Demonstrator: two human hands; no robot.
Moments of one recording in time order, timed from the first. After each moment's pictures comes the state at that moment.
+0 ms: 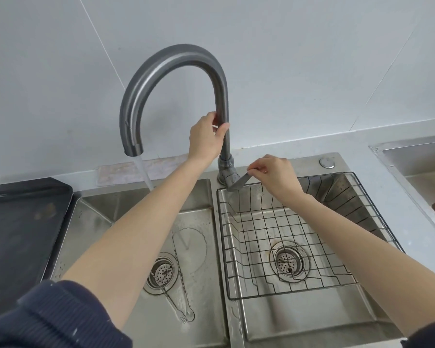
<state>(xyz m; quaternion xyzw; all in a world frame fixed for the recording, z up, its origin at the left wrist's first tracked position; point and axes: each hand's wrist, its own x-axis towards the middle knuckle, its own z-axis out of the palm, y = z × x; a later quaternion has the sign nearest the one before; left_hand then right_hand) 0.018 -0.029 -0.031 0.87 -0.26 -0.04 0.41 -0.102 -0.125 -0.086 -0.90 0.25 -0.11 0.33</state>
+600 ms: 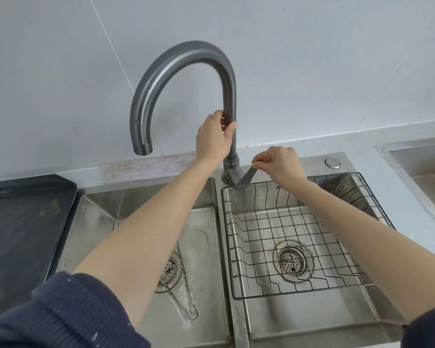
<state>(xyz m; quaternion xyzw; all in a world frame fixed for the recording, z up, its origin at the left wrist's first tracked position) 0.019 -0.030 -0.037 0.89 -0.27 -0.01 0.37 -0.084 -0.133 -0.076 -0.91 0.26 -0.09 0.31</state>
